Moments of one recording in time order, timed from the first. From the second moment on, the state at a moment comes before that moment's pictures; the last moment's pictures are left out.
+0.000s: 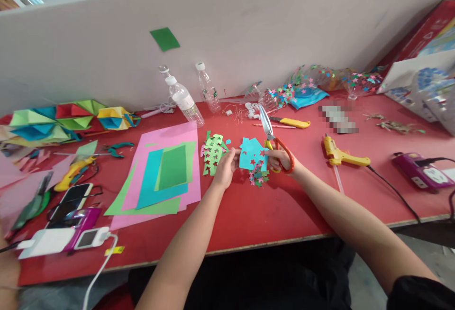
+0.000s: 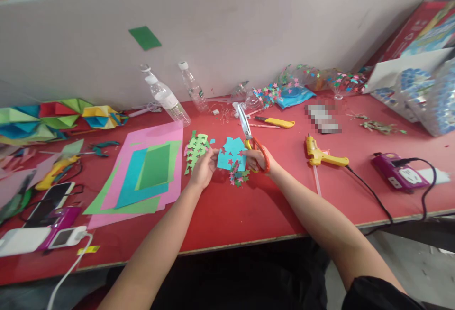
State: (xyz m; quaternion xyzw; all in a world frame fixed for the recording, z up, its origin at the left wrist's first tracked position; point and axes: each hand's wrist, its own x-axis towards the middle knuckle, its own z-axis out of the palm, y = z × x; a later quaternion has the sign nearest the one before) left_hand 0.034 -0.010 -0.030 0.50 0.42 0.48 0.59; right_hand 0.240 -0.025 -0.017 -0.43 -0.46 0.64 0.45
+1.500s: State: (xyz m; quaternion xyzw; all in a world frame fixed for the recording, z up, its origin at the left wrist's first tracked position) left_hand 0.018 -0.001 -0.009 0.35 0.43 0.62 0.56; right_hand 0.228 -0.056 0.016 -0.49 -0.68 0.52 0.16
